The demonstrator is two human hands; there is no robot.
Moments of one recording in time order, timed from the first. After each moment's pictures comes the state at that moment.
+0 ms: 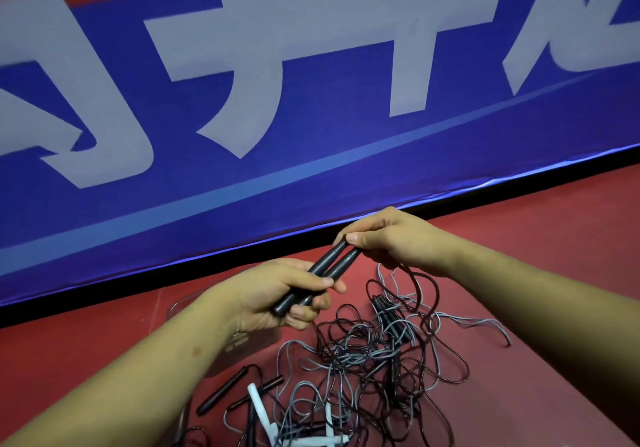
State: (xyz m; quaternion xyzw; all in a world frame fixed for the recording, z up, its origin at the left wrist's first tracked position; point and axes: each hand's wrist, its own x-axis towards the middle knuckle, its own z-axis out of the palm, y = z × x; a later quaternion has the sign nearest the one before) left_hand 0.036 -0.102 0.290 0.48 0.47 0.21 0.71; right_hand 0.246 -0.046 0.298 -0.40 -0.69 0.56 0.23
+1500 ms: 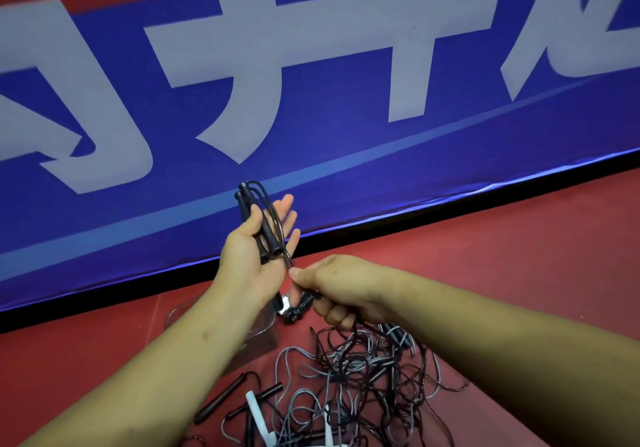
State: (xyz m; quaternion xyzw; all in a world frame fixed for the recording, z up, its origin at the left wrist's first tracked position) left_hand 0.039 -0.072 0.296 0.16 0.41 0.65 0.61; right_hand 0.176 -0.080 0.286 -0.44 -0.58 0.67 0.09
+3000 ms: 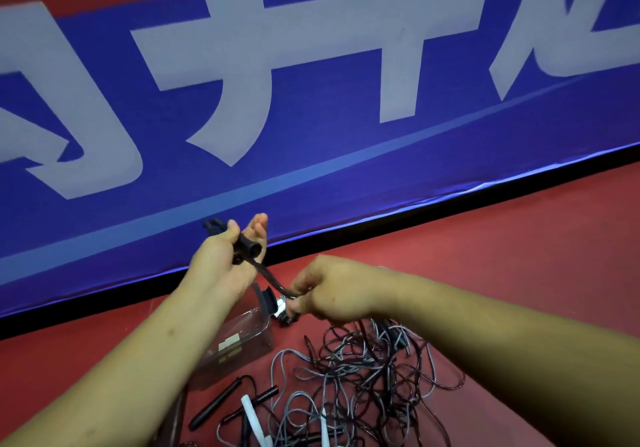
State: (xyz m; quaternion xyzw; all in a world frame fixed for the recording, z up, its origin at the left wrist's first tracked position) left_hand 0.025 -0.067 0.306 0.04 0.39 0.69 0.60; right_hand 0.193 -0.083 0.303 -0.41 -0.76 0.51 0.07
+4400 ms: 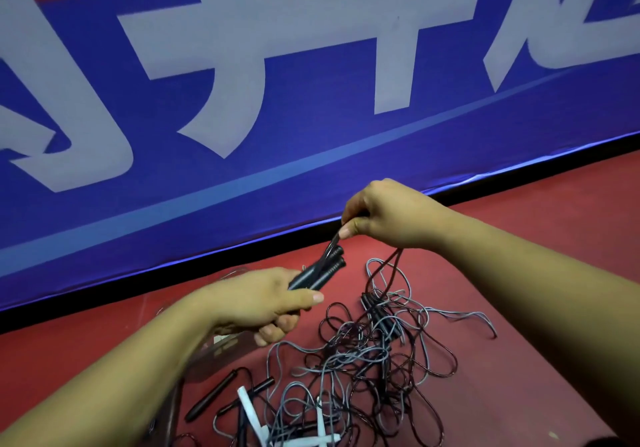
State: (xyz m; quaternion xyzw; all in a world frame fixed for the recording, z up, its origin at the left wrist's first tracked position) left_hand 0.035 -0.107 0.293 0.59 0.55 0.04 0.59; right_hand 0.257 -0.026 0.320 -0.44 -0.86 0.19 0.16
